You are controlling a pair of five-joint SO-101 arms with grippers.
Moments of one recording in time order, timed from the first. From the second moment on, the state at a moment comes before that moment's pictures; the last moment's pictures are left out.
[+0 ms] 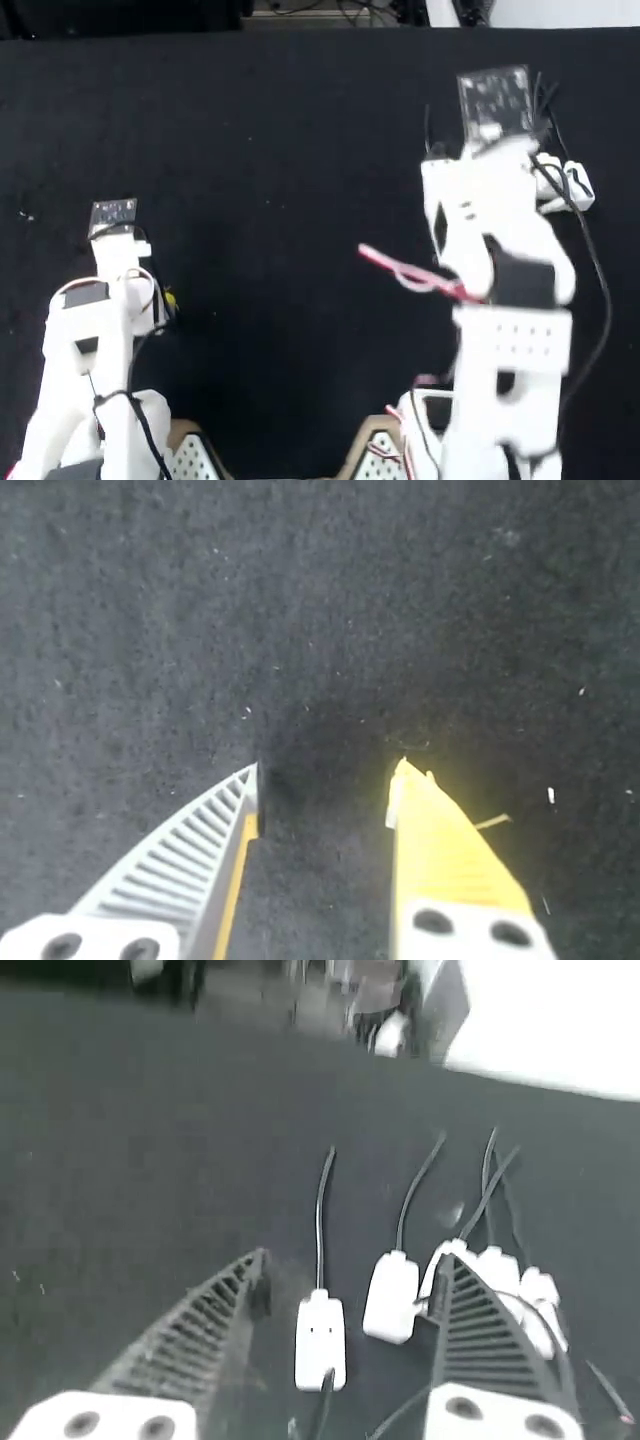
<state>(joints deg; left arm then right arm) -19.5 -38.9 69.1 48.3 -10.3 4.9 -48.5 30.5 56.8 13.1</state>
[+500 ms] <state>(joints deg) -19.5 -93.1 87.8 61.9 -9.2 3.4 -81.9 52.1 65.0 13.1</state>
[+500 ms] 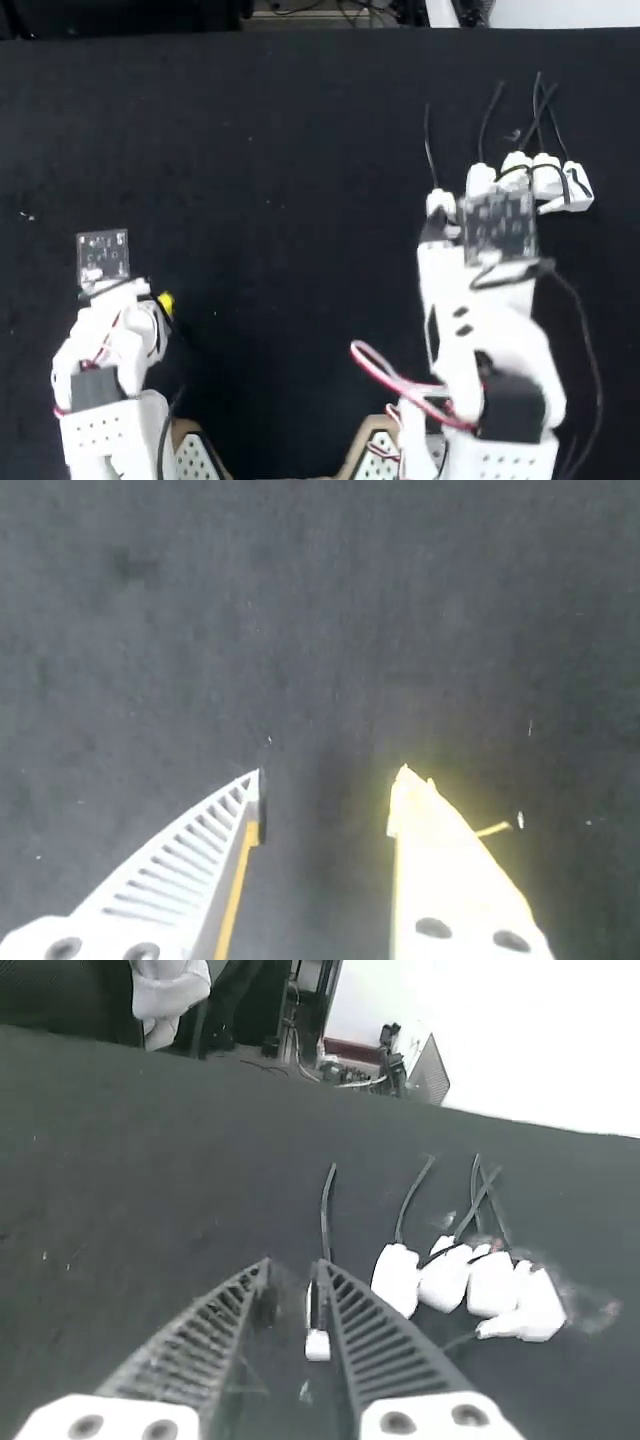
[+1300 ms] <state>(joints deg) -12.0 -102.5 96.0 69.1 -9.1 -10.5 -103.3 93.7 75.4 5.6</state>
